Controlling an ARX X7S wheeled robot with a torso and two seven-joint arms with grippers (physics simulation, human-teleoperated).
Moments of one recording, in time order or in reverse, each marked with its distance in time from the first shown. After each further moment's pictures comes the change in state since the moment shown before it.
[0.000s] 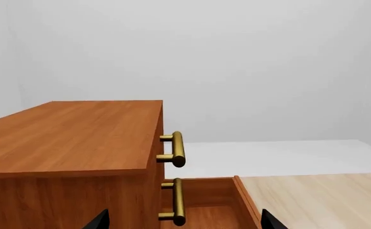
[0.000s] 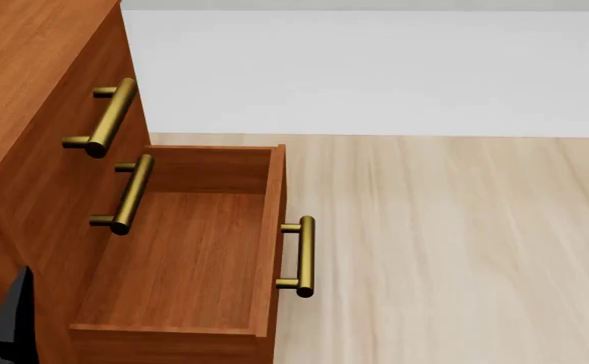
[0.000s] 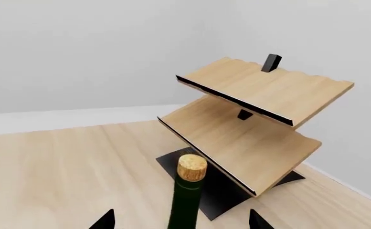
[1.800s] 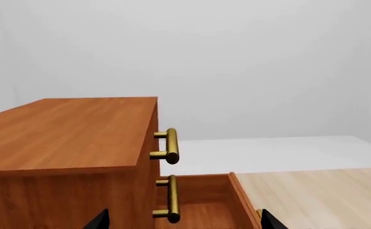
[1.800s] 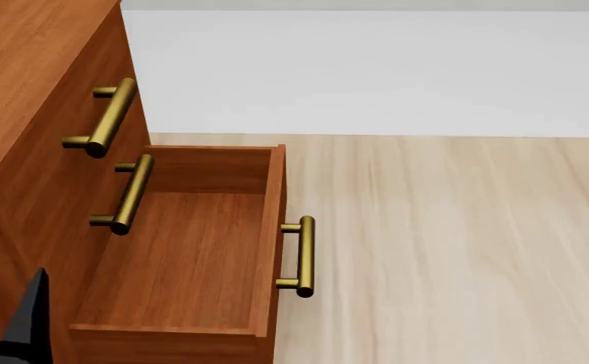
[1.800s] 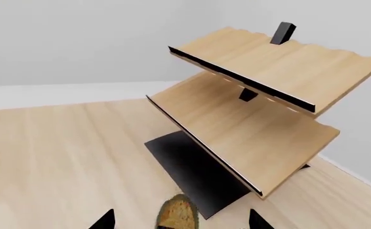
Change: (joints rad) left arm 0.013 0.036 -0.020 -0.012 -0.014 -0.023 -0.002; right arm 0.299 -0.116 -0.016 0.304 0.122 0.212 -0.272
